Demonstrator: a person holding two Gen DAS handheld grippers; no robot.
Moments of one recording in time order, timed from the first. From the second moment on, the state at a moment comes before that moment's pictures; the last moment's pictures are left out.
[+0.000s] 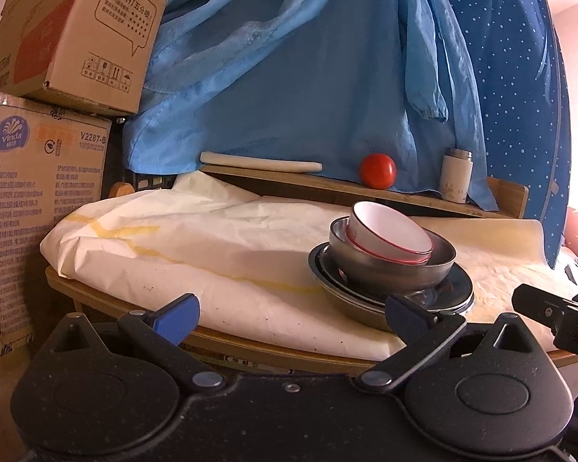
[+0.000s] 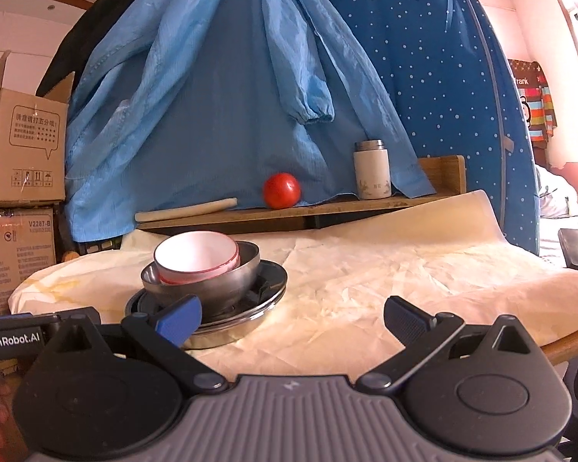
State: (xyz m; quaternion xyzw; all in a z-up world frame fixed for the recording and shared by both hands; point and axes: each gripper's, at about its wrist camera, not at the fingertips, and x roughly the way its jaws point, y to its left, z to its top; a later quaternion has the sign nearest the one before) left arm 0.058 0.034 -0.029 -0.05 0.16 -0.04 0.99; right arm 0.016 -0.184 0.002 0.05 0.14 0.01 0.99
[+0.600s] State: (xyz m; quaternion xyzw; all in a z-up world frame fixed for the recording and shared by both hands) left arm 0.061 0.038 -0.044 -0.05 0.18 -0.04 0.98; right arm 0.018 -0.178 -0.009 0.04 0.17 0.04 0.98
